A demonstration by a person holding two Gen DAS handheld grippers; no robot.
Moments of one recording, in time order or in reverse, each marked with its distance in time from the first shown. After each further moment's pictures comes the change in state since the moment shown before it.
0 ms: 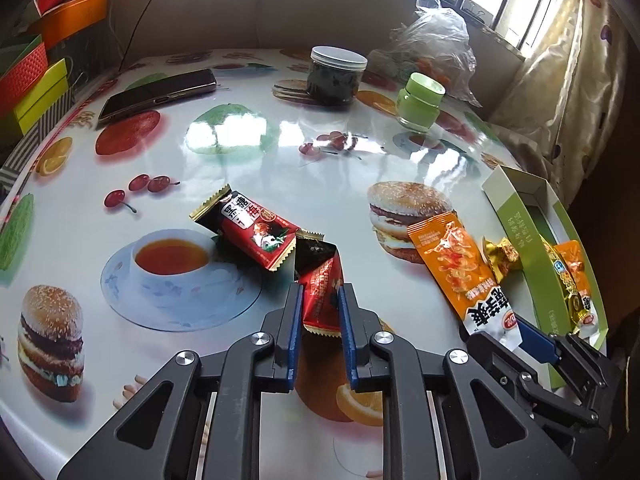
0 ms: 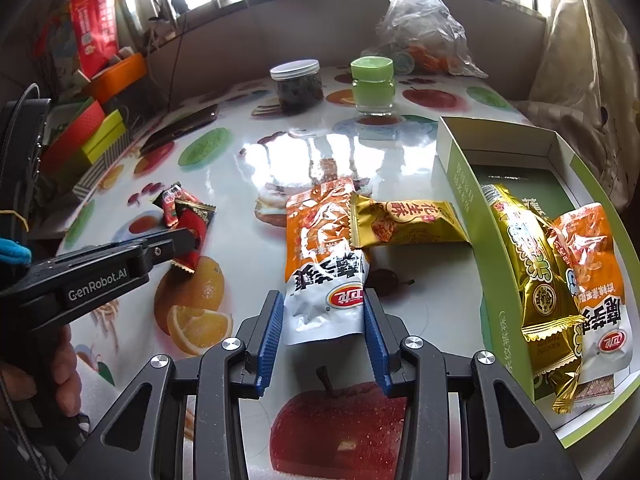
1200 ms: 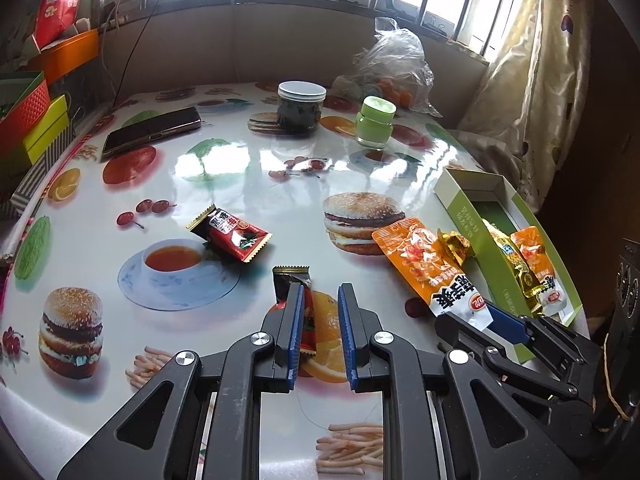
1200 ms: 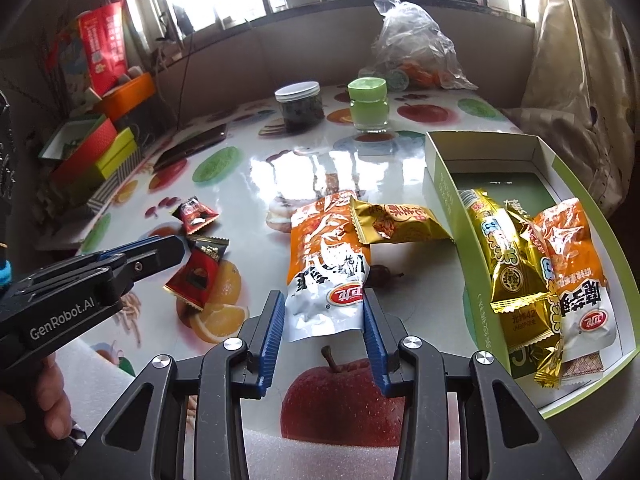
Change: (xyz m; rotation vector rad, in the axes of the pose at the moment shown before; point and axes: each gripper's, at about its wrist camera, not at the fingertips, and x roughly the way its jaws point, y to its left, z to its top) left arm -0.049 -0.025 -0.015 0.074 -0.088 -0.029; right arm -0.030 0.000 -0.010 0.027 -0.066 0.027
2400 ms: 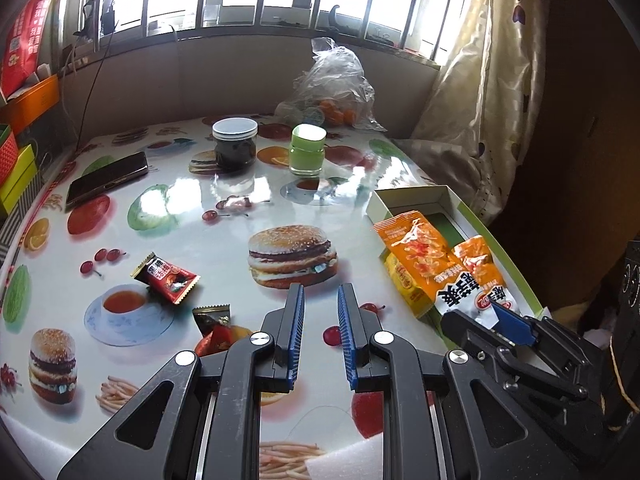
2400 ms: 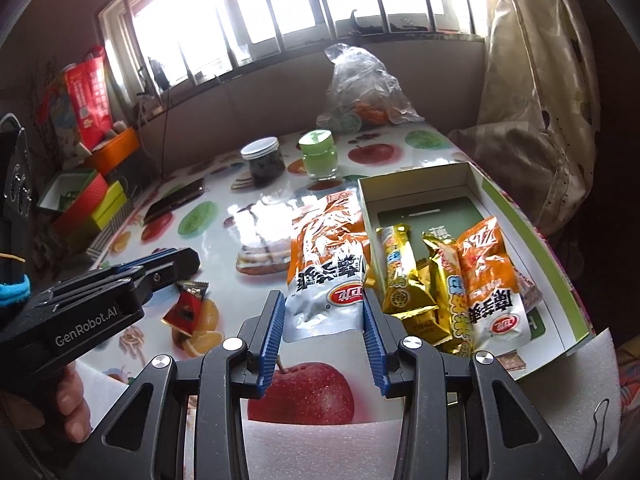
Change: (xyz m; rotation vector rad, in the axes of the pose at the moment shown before) left arm -0.016 -0.056 0.018 0.098 -0.058 -0.086; right arm -0.060 -0.041 0.004 0.093 -0.133 -0.044
